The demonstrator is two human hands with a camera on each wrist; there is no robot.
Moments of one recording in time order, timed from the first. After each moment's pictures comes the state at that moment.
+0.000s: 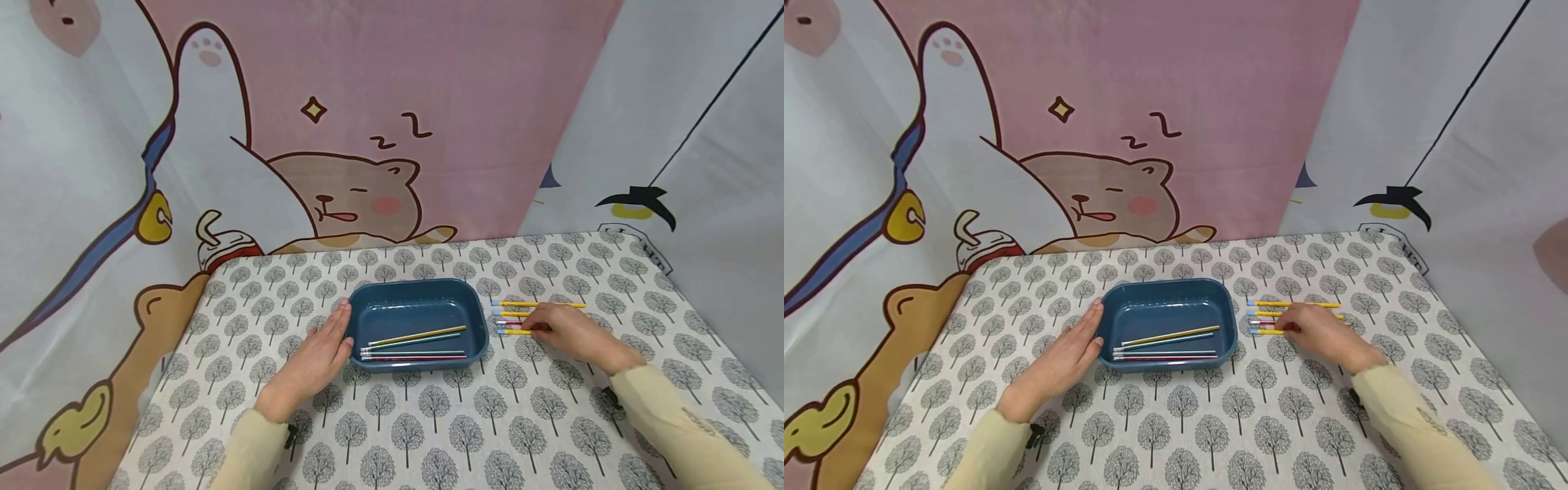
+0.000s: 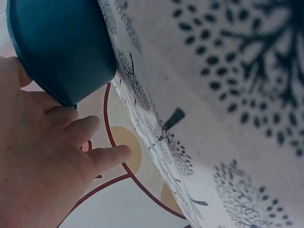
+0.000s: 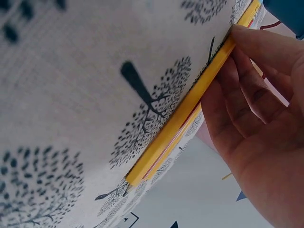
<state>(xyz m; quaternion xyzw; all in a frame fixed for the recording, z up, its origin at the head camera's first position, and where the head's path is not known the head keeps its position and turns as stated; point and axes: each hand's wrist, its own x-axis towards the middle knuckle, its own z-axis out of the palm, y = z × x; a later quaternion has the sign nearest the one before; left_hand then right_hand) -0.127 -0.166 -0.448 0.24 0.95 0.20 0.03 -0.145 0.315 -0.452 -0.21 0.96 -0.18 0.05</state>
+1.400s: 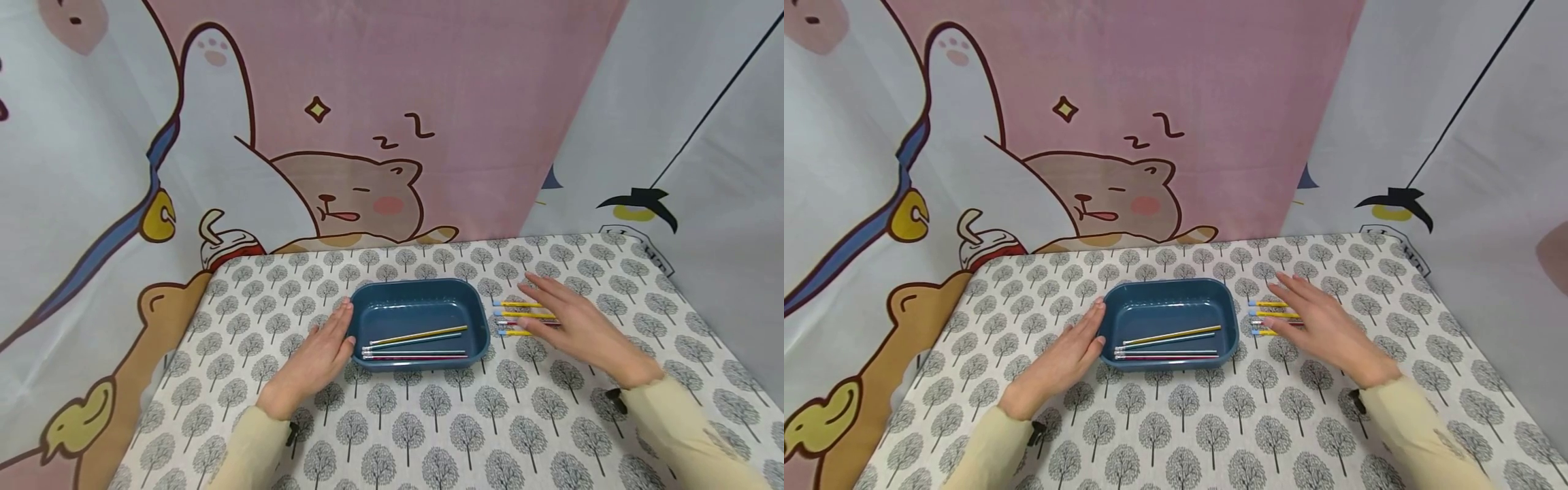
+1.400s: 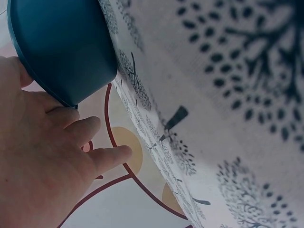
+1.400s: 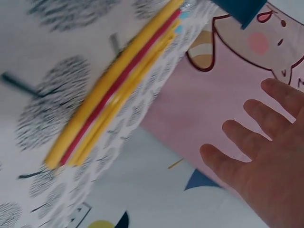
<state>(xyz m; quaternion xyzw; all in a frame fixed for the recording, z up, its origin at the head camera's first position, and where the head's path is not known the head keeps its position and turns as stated) -0.126 -0.165 -0.447 0.23 0.95 0.20 0.03 -0.118 0.297 -0.410 -0.19 0.96 -0.22 -0.06</state>
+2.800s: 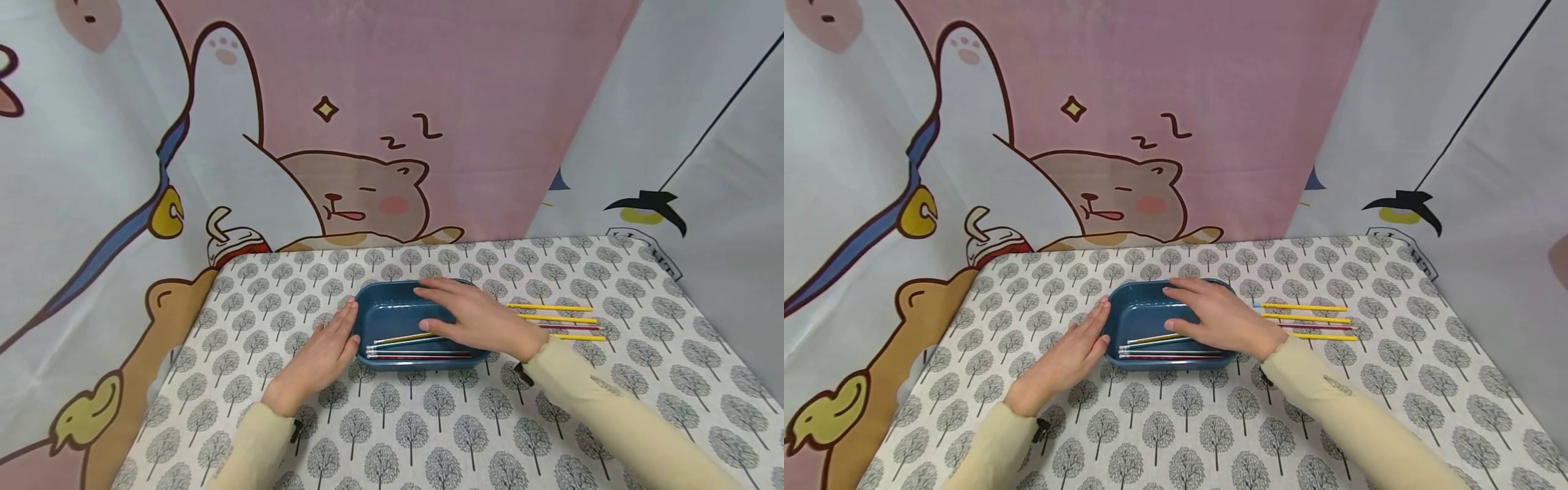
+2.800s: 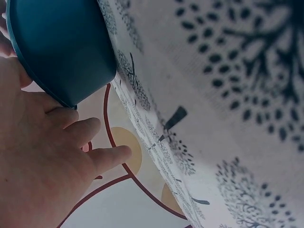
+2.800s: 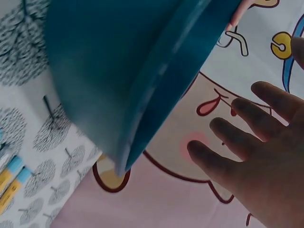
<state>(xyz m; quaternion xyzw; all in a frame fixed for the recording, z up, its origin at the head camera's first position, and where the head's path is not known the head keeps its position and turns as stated) -0.127 -0.165 -0.446 0.23 0.95 0.20 0.03 -0.155 0.155 -0.385 -0.35 0.91 -0.22 0.01</state>
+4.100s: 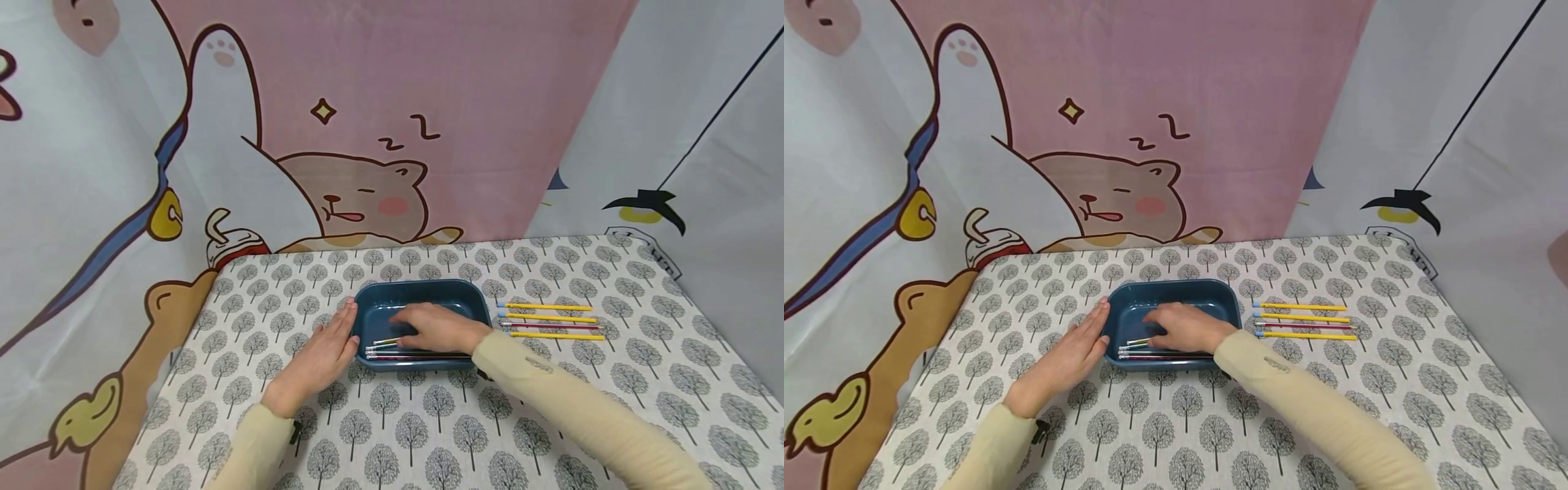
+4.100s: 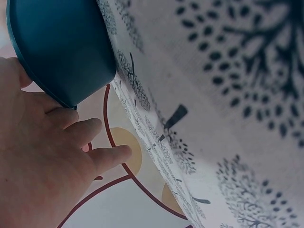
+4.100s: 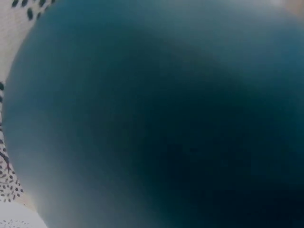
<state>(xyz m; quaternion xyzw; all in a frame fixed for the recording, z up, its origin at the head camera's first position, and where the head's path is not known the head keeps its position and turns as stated) -0.127 -0.165 -0.446 0.23 0.95 0.21 0.03 -0.179 0.100 -0.427 -0.35 0.90 -0.20 0.14</state>
